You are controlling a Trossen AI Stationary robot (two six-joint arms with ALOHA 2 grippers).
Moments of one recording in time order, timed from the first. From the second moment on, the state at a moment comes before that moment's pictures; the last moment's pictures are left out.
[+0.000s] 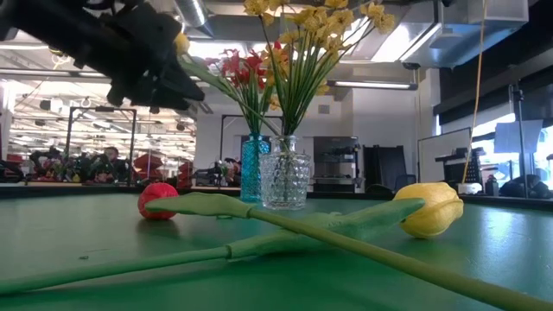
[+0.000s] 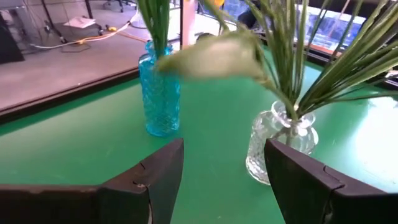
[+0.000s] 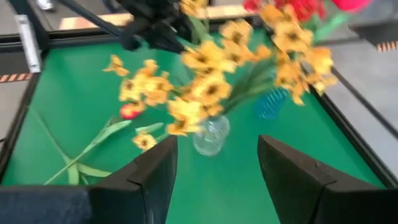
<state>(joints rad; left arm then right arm) -0.34 1.21 0.47 0.14 -1.00 -0.65 0.36 0.99 1.13 -0.73 0.48 0.29</state>
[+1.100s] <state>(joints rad) -0.09 1.22 0.23 1.05 -0.60 -0.33 0.55 0.42 0.42 0.03 0.59 0.03</state>
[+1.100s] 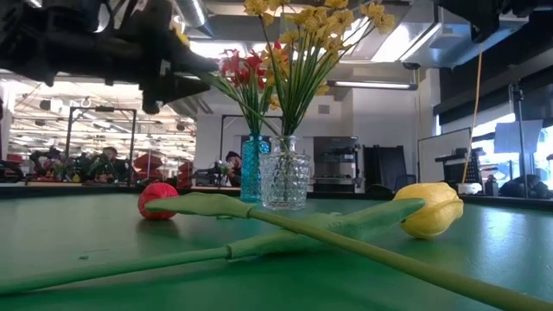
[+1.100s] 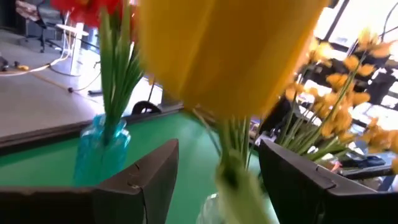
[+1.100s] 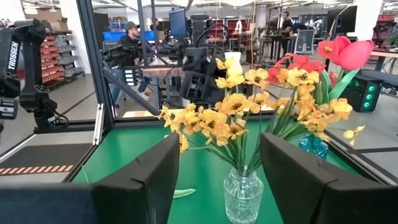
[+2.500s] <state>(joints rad) -0.10 1.22 0.68 0.30 -0.50 -0.15 0.55 0.42 0.42 0.05 0.62 0.01</state>
